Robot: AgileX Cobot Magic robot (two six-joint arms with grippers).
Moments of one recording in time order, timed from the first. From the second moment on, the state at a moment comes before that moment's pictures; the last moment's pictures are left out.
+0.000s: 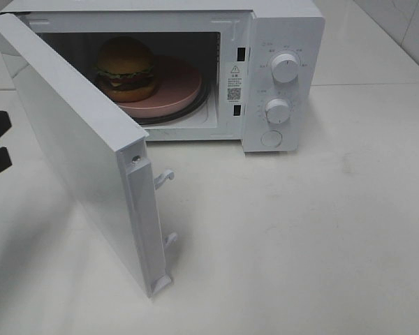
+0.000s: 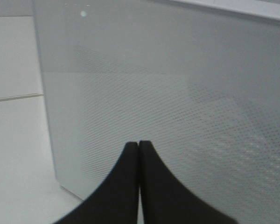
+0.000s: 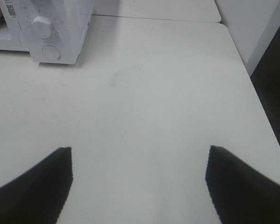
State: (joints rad) left arm -0.08 1.48 -0.26 0.43 -0.96 -0.29; right arm 0.12 0.00 -0.50 -0.08 1.00 0.07
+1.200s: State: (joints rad) left arm -0.53 1.74 -0.57 -0.04 -0.83 -0.15; right arm 0.12 0.00 -0.50 -0.08 1.00 0.07
